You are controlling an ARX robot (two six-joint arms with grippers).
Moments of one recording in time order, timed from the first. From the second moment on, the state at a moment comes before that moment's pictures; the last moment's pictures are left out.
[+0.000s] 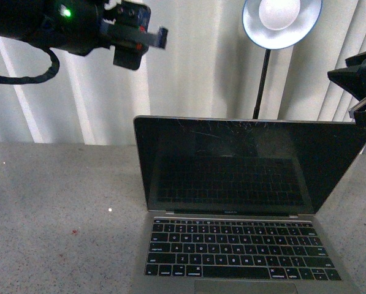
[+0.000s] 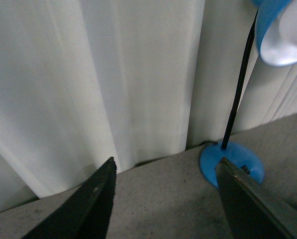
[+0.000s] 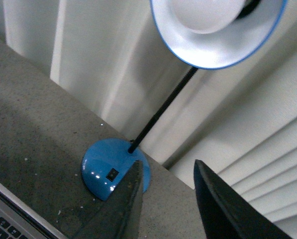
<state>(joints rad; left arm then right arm) -0.32 1.69 1.13 0.36 0.02 0.21 0.03 1.58 0.82 0.57 -0.32 -0.53</state>
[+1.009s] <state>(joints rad) -0.46 1.81 1.23 0.04 0.00 0.50 0.05 1.69 0.97 0.19 -0.49 -0.83</state>
